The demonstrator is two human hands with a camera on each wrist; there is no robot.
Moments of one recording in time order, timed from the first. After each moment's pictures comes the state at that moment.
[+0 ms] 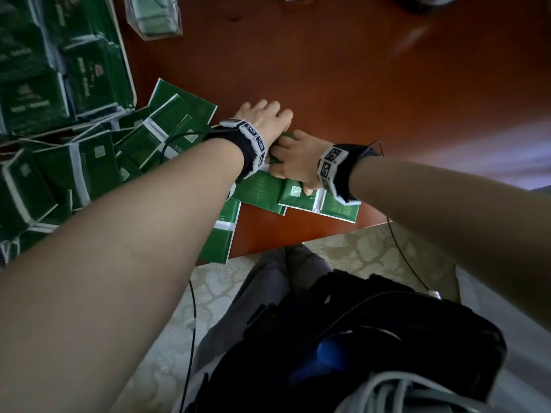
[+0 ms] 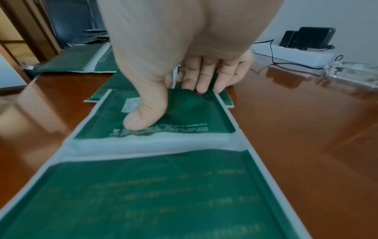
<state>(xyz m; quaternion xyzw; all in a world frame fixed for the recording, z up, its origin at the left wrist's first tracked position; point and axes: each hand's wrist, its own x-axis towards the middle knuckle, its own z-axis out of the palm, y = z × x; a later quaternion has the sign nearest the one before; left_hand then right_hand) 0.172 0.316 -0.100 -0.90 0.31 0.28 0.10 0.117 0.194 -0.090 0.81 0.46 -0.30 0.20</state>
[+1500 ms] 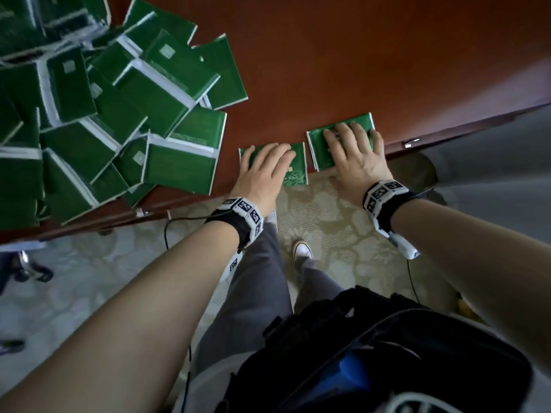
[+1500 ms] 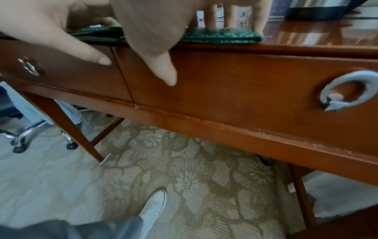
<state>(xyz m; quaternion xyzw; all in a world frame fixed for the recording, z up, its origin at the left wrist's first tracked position) -0.090 0.340 -0.168 -0.95 0.30 0.07 -0.10 -0.100 0.110 -0.148 0.99 0.12 -0.12 0.02</state>
